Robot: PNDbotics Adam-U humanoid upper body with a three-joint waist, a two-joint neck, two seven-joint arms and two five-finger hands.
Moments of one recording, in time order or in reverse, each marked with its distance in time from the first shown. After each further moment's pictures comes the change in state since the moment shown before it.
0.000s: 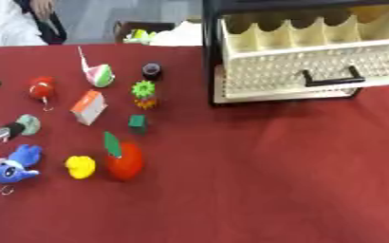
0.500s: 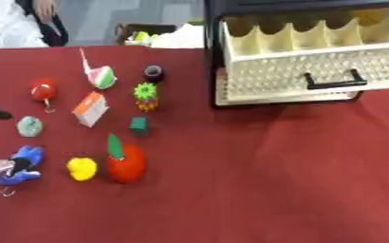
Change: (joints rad) left arm 0.044 0.009 -0.026 0.001 0.003 -0.019 -0.053; right arm -0.003 0.006 0.003 0.000 -0.001 -0.001 0.003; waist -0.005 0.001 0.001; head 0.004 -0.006
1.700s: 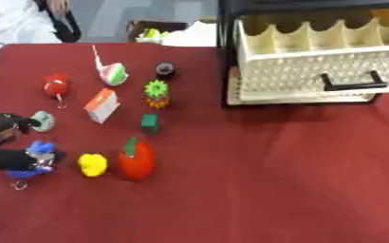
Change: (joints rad) left arm -0.084 -0.086 -0.140 0.165 -0.016 0.145 0.058; right arm 0.000 0.008 0.000 0.000 -0.003 -0.001 0.005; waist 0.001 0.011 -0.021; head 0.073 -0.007
